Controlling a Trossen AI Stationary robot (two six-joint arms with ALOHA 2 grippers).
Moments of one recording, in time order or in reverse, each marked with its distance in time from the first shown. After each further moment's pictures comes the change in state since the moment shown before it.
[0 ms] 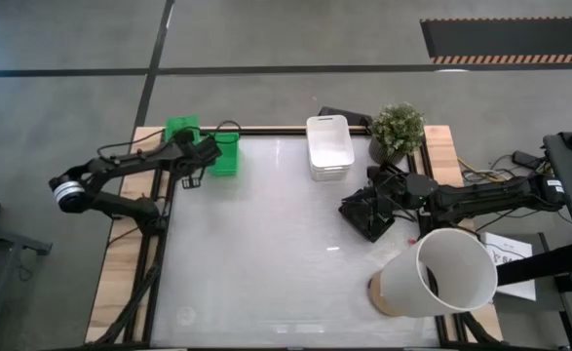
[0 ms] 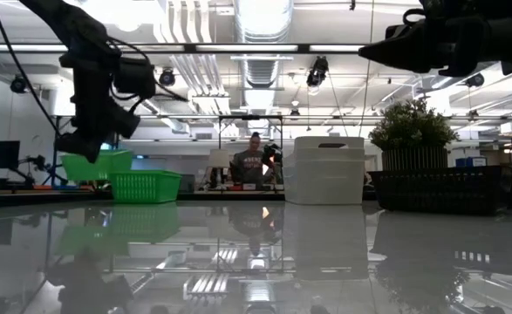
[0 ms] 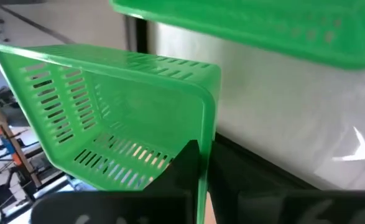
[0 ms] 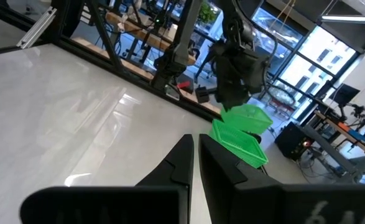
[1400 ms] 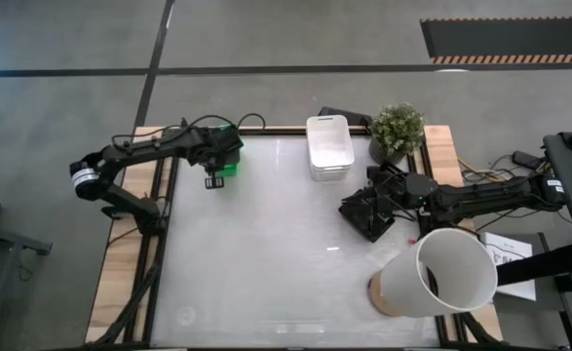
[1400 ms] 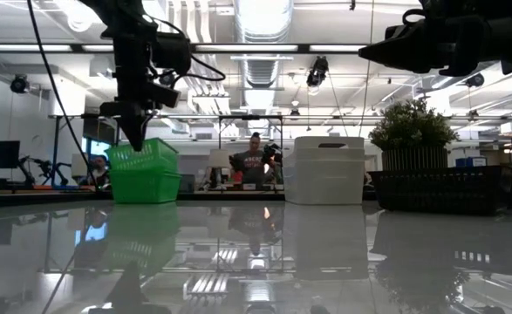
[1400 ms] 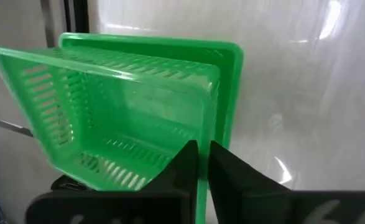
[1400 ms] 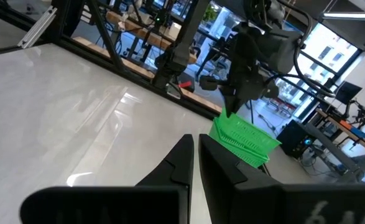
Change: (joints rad) left arm -0.126 0.179 0.350 -0.168 0.384 -0.061; right arm 0.000 0.000 0.004 -0.013 0.000 0.007
